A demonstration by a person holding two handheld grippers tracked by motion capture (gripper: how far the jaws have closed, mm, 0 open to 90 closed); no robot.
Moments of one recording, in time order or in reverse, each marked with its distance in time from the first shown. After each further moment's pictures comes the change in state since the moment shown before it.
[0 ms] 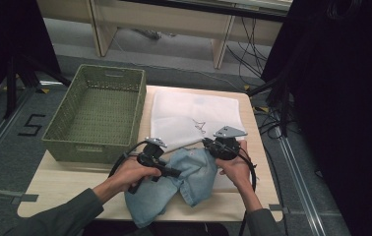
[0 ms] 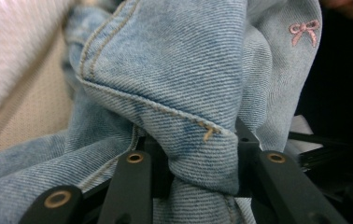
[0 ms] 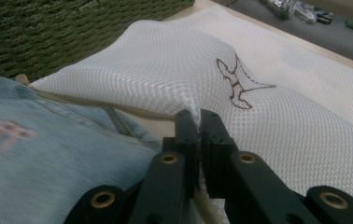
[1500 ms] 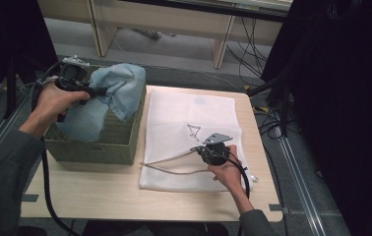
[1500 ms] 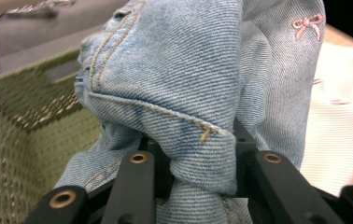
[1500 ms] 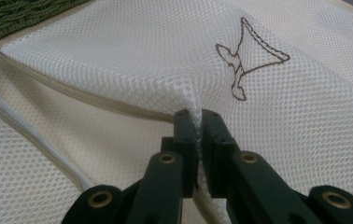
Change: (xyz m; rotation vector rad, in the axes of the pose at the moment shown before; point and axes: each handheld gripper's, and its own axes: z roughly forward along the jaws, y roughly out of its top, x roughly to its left) left arm 0.070 0.089 -0.250 -0.177 0.602 0.108; right arm 0.016 -0.020 0.029 0.143 -0.004 -0.030
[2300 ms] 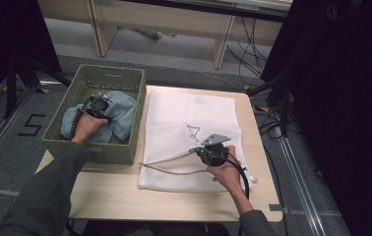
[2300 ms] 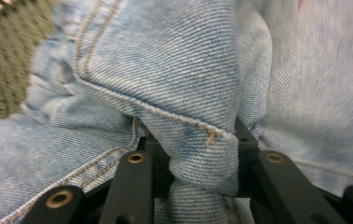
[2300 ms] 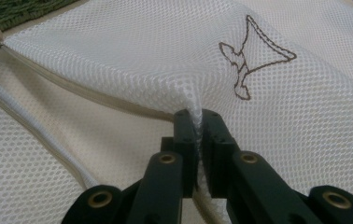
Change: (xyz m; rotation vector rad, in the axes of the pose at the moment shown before) left arm 0.032 -0.096 0.156 0.317 0.242 -0.042; right arm 0.001 0.000 0.002 0.018 0.006 -0.024
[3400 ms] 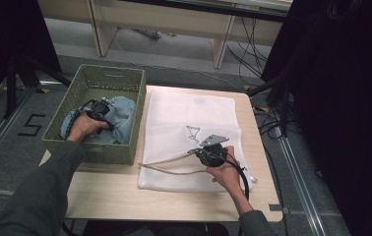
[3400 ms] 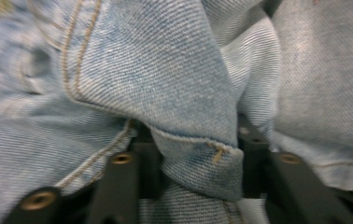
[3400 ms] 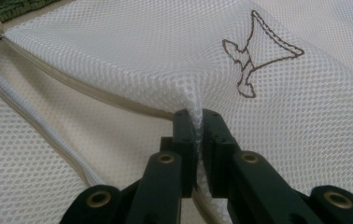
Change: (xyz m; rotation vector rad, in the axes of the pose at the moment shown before) left arm 0.002 -0.005 0.005 0.086 -0.126 0.105; right arm 0.003 -0.001 0.003 0.019 0.006 -0.020
